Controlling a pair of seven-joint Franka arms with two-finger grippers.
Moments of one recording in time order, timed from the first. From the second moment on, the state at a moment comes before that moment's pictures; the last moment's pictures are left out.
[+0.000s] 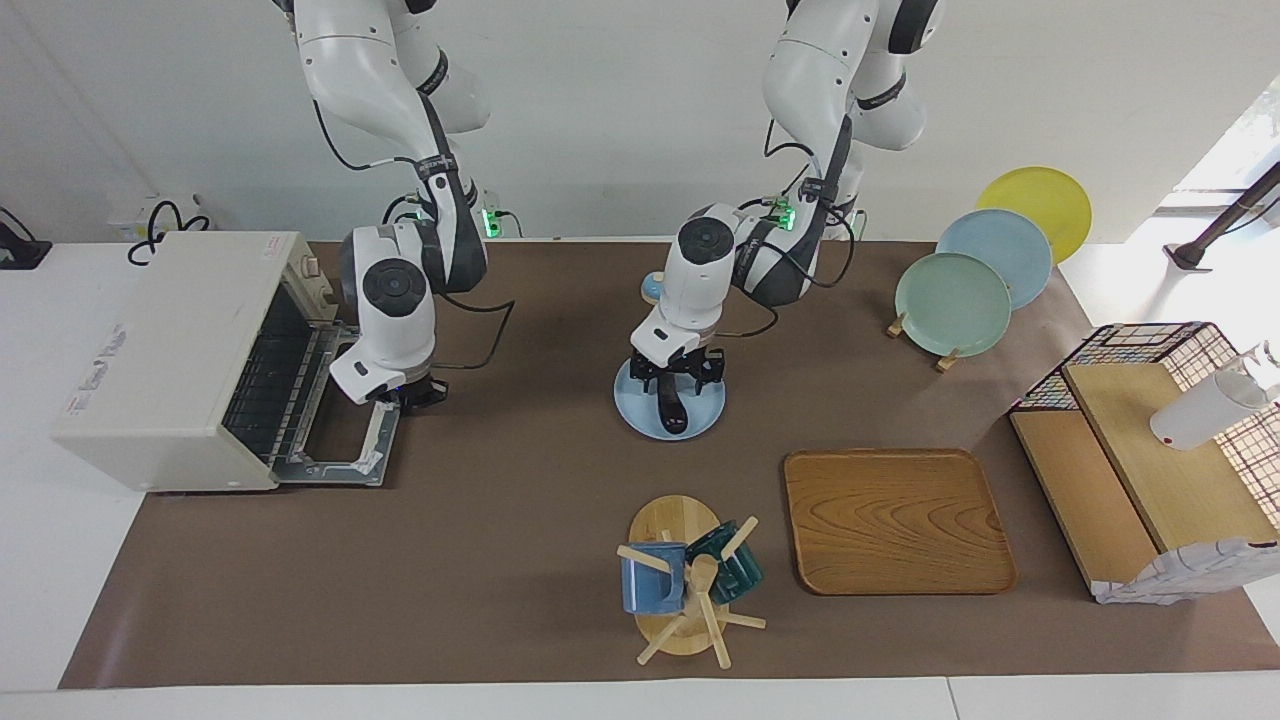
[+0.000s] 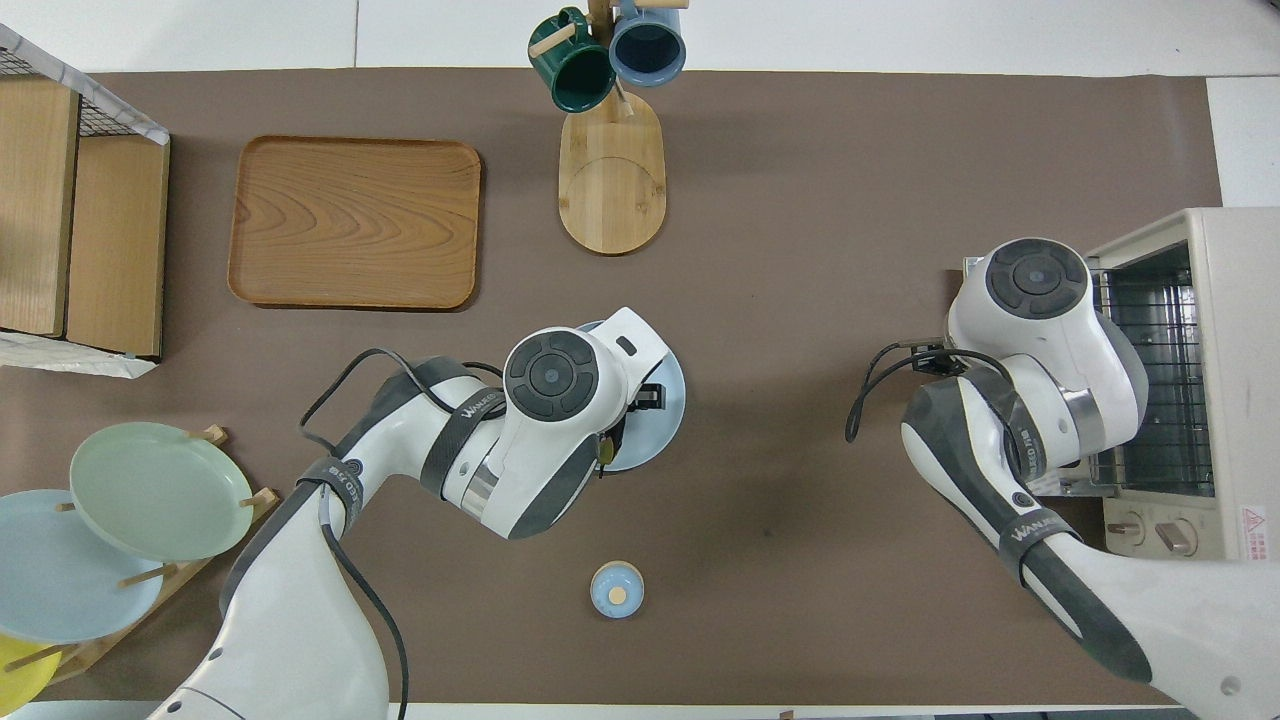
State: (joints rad) left arm -0.70 0.35 -0.02 -1.98 -0.07 2.39 -0.55; right arm 0.05 0.22 0.08 -2.11 -0.34 2.16 0.32
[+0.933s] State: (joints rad) left arm -0.52 0.24 0.01 -1.81 -0.07 2.12 -0.47; right arm -0.10 0.08 0.07 -1.88 -0.35 1.76 -0.08
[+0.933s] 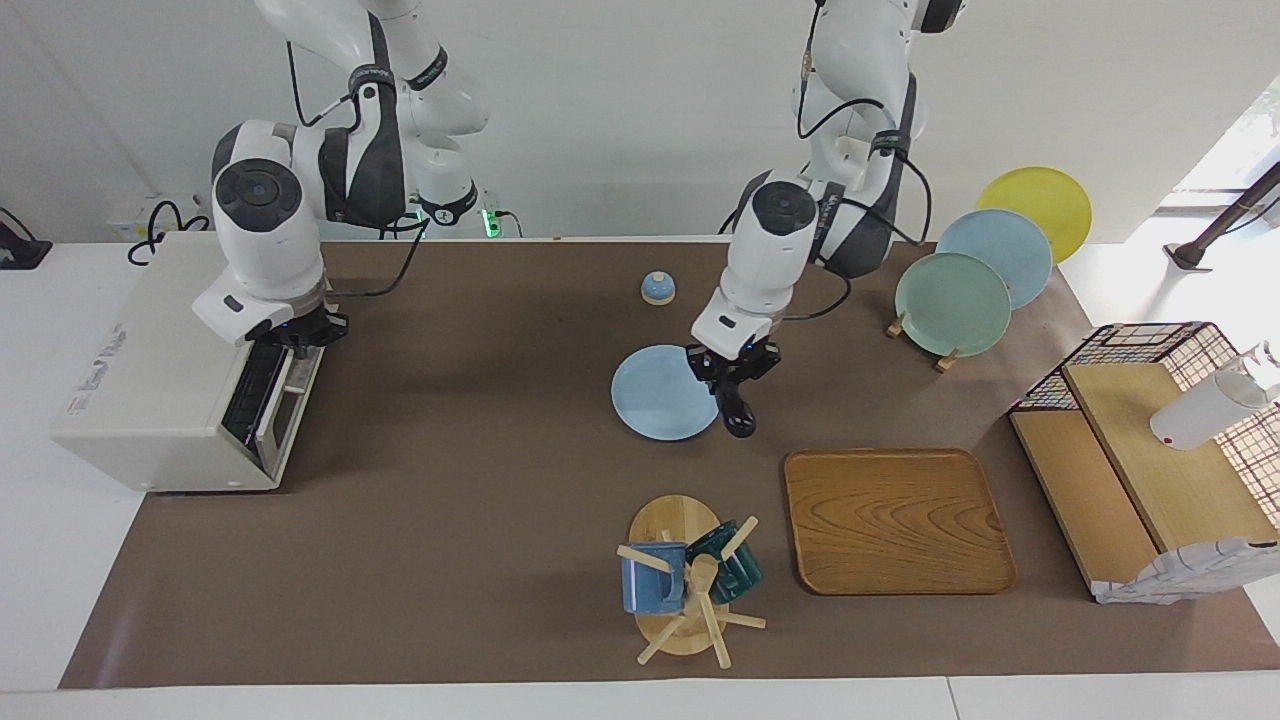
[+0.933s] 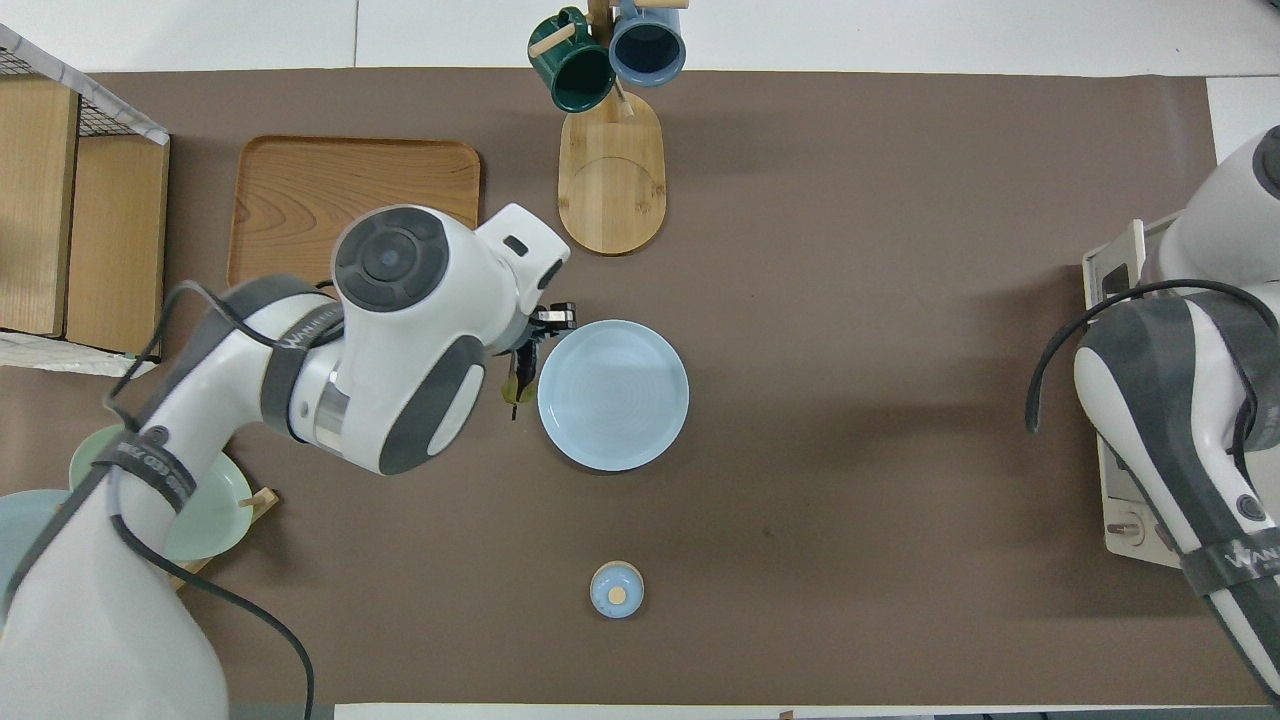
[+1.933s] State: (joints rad) left arm -0.15 0.58 -0.01 -1.53 -0.07 2.21 -0.07; right arm -0.10 0.00 0.09 -1.63 -0.06 1.49 -0.15
